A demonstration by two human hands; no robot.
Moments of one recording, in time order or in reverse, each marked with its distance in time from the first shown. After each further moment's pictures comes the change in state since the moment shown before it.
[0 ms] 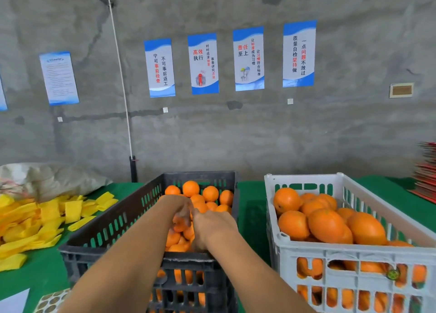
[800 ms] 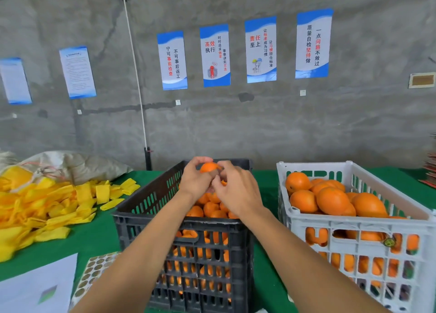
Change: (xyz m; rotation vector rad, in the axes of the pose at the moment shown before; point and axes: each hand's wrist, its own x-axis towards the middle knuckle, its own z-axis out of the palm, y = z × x) left_hand -0.089 -0.001 0.022 -1.353 0.566 0.405; right_hand -0.035 0.001 -0.021 0.387 0.742 -0.007
